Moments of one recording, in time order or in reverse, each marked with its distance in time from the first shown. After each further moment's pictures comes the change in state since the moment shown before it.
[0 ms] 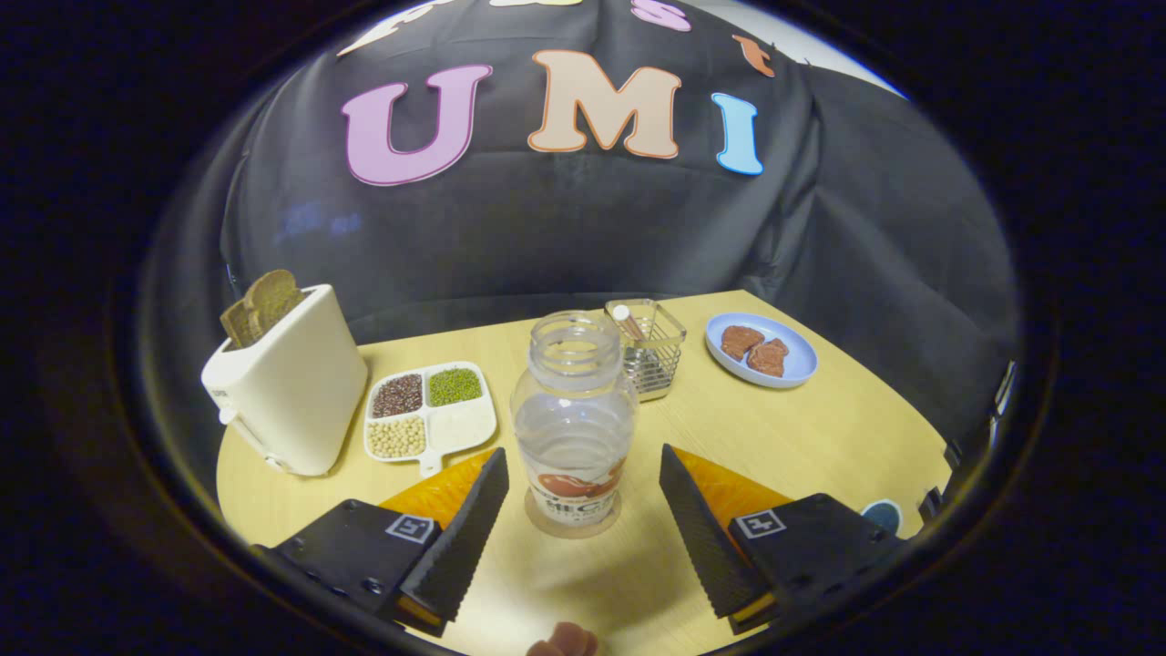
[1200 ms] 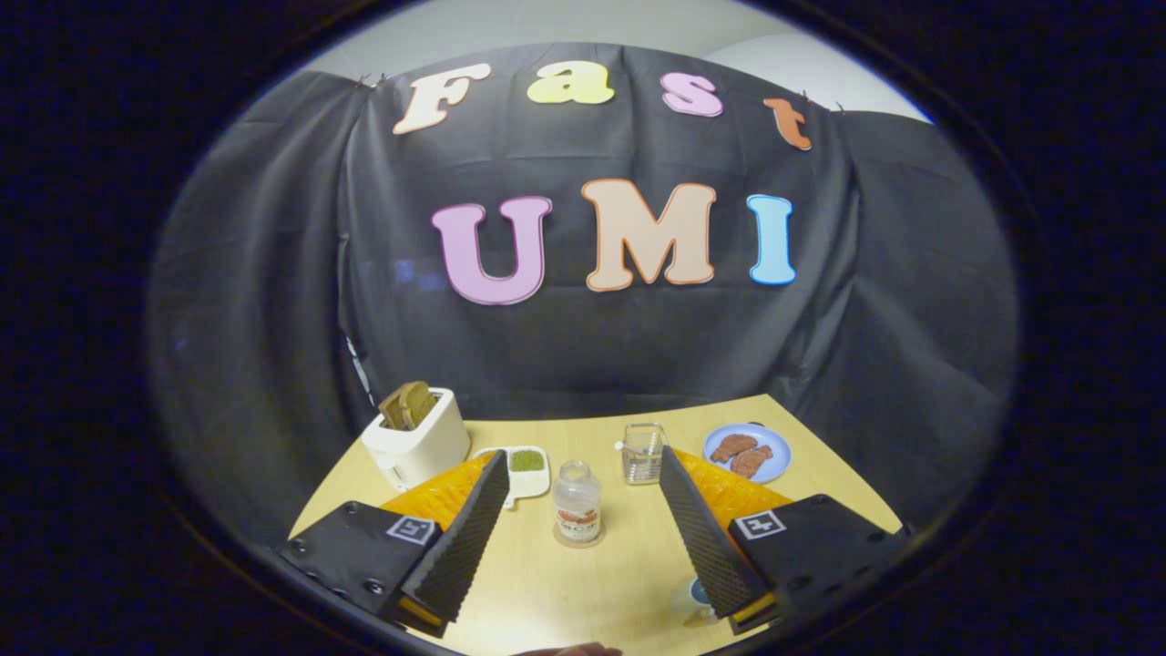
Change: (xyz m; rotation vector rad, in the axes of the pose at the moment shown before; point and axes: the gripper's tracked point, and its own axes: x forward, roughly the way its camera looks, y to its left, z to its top) arm -0.190 -0.057 0.162 -0.018 -0.243 0.275
